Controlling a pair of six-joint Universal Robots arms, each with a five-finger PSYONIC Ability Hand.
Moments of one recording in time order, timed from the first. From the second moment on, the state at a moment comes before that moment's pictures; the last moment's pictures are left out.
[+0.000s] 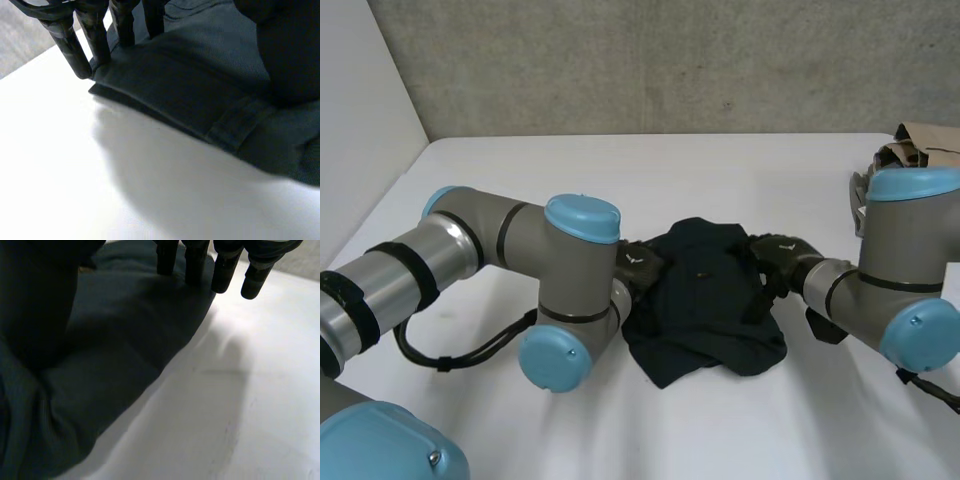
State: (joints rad) left arm 3.98 -2.55 -0.82 2.88 -1.67 3.38; right arm 1.90 -0.89 1.30 0.15 1.35 2.99; left_hand 0.18 0.19 0.22 0.21 0.05; right_hand 0.22 0.19 0.21 0.22 0.05
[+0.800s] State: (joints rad) left arm 4.11 -1.89 -1.25 3.05 -0.90 3.25; right arm 2.18 -1.11 1.90 -0.56 1.60 2.66; left_hand 0.17 0.18 0.21 0.21 0.05; right_hand 0.21 0.18 0.21 0.22 0.05
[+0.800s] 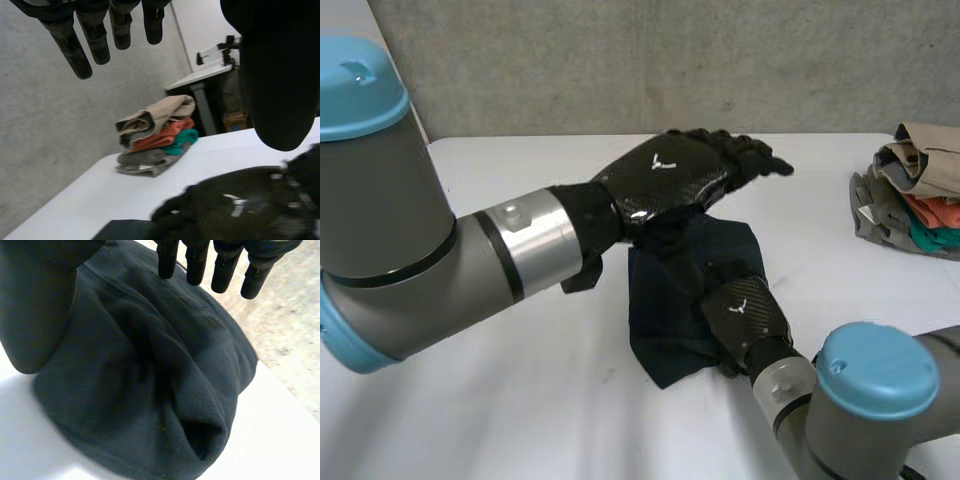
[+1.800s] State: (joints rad) left arm 4.11 -1.80 -1.19 3.10 -0.97 3.15; right arm 1.50 -1.02 0.87 -0.39 1.23 2.94; left_hand 0.17 0.18 0.21 0.21 0.05; right_hand 1.02 1.15 1.15 1.19 0.92
